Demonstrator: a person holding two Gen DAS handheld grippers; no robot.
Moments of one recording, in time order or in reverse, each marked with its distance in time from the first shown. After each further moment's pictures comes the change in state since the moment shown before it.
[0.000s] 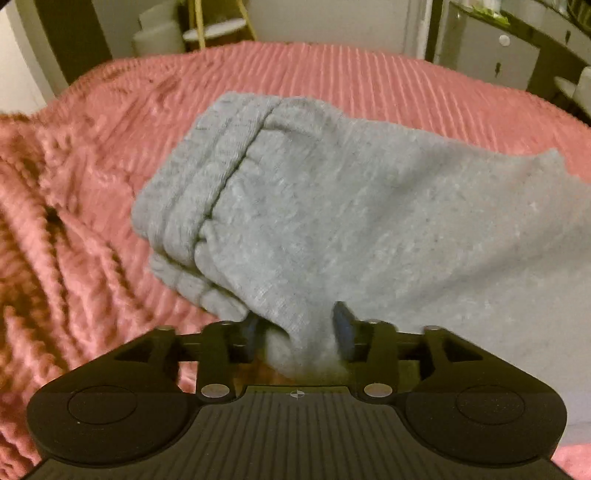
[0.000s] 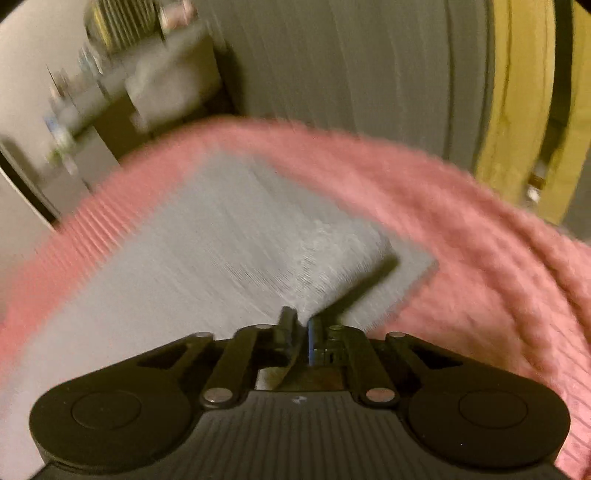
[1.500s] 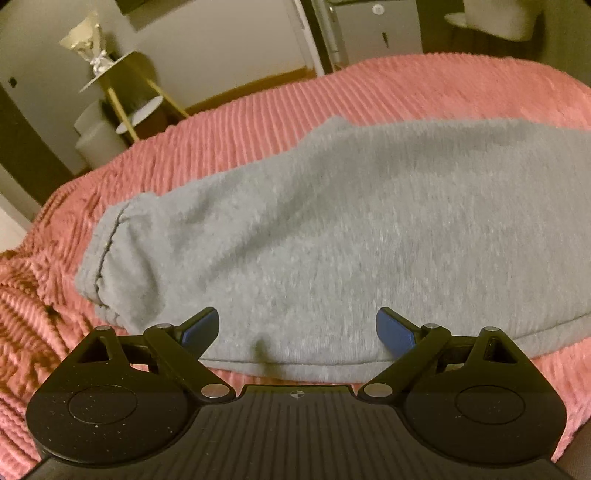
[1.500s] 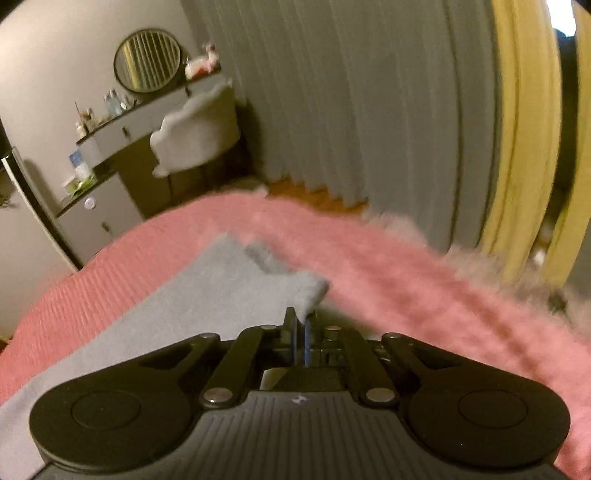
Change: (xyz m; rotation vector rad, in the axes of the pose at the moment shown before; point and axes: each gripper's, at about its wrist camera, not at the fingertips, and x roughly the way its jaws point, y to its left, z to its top) left arm -0.097 -0.171 -0.053 0.355 -0.094 -0.004; right arm -0.037 -0.022 0.039 -0.025 -0.206 0.064
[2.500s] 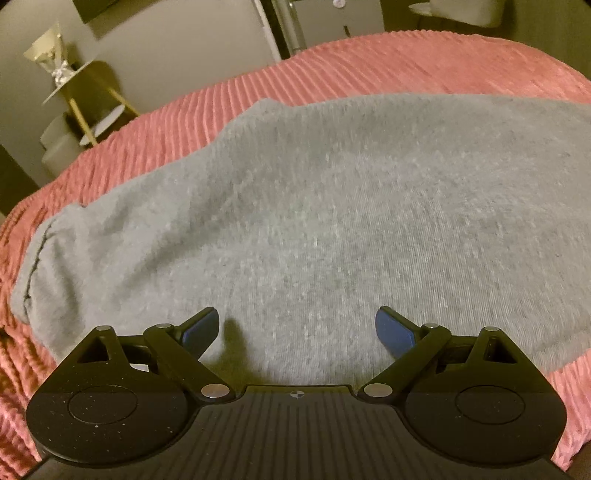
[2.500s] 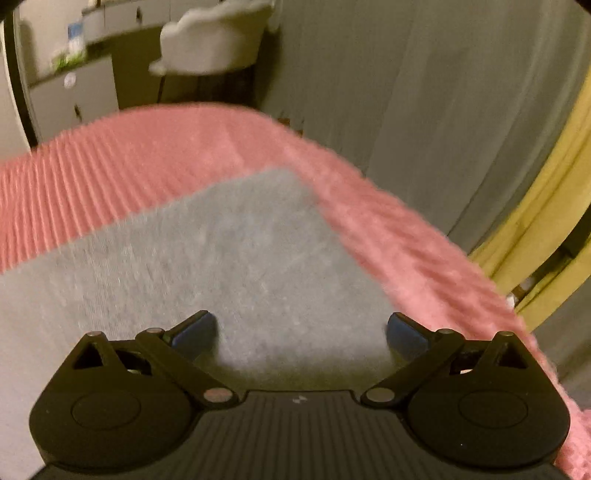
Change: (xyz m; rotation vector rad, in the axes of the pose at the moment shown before) left arm 0.055 -0.048 0.000 0.070 -0.009 -0.077; right arm 0.123 0.106 -0.009 -0.328 0.144 -0.214
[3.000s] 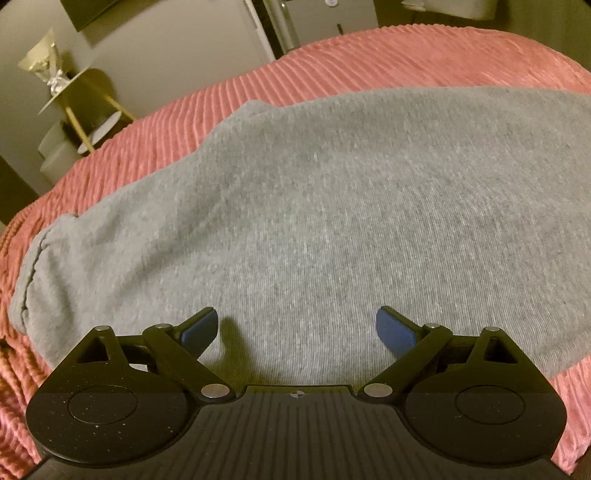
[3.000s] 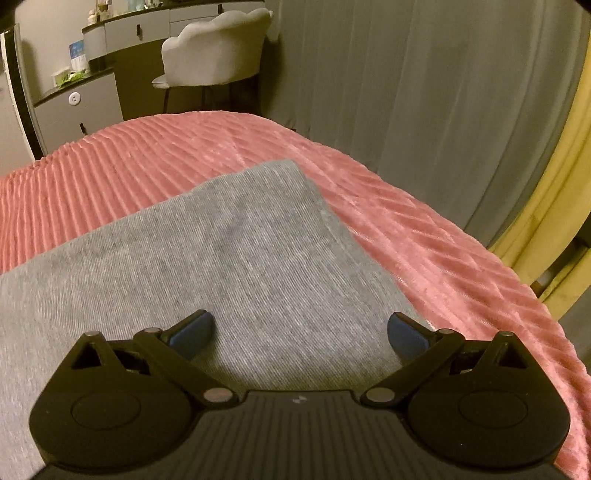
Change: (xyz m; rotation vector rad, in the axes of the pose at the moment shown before) left arm 0.004 -0.008 0.001 0.031 -0.004 0.011; right arm 0.005 -0.013 -0.013 0.038 -0.045 0.067
